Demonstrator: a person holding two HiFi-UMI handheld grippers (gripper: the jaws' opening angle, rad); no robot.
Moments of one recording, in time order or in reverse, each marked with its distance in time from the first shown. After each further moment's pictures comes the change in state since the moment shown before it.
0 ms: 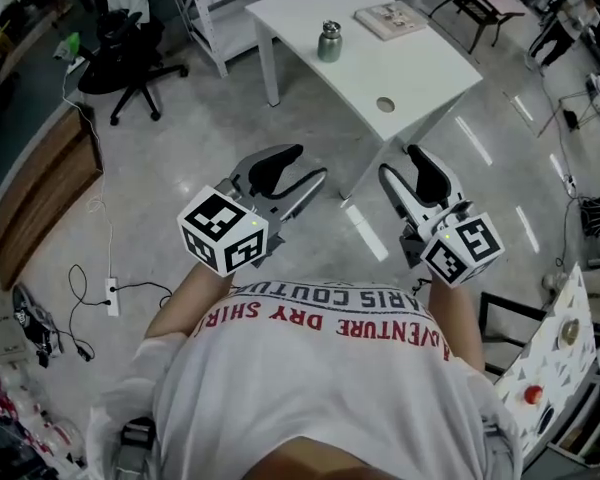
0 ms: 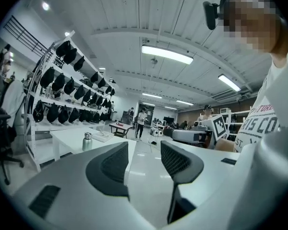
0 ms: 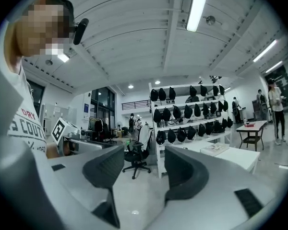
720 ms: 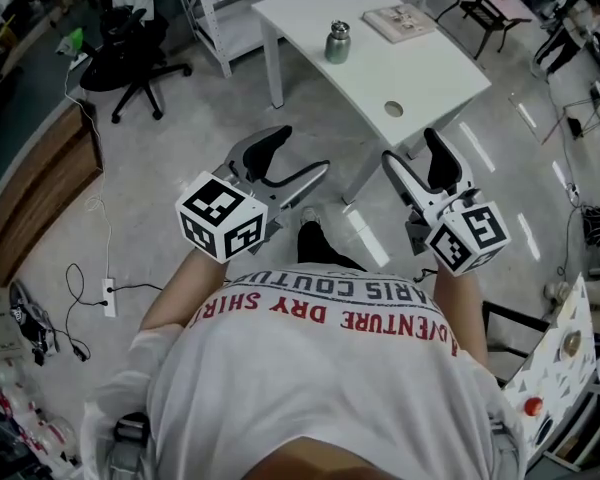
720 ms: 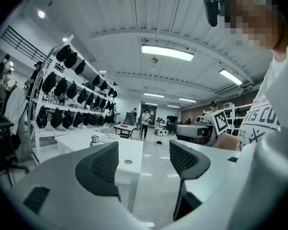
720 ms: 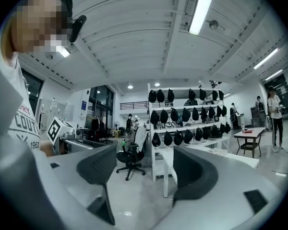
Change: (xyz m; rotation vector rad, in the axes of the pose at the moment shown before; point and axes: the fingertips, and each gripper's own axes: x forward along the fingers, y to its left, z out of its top) left arm 0.011 0.043 -0.002 0.051 -0.003 0.042; right arm 0.033 -0.029 0.001 -0.046 -0.011 -0.052
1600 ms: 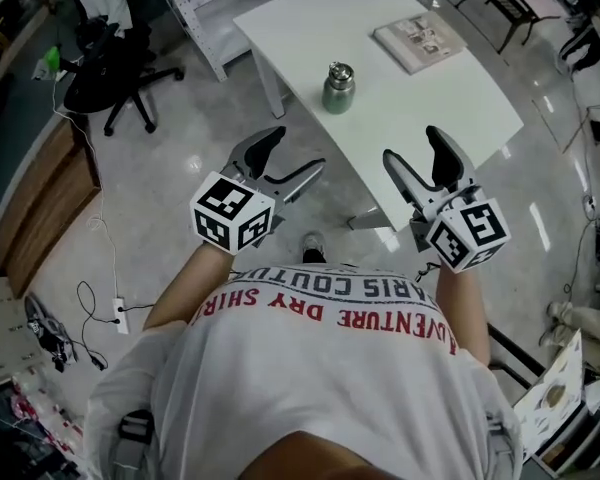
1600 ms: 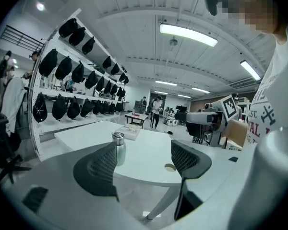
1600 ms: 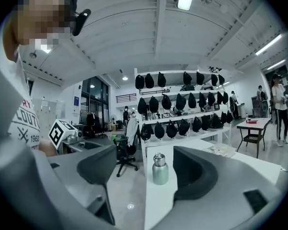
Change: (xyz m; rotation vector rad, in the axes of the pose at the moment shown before) left arm 0.187 0.218 -0.015 -0.043 0.149 0.086; right arm 0.201 -0.188 -0.029 0.047 0.110 0.002
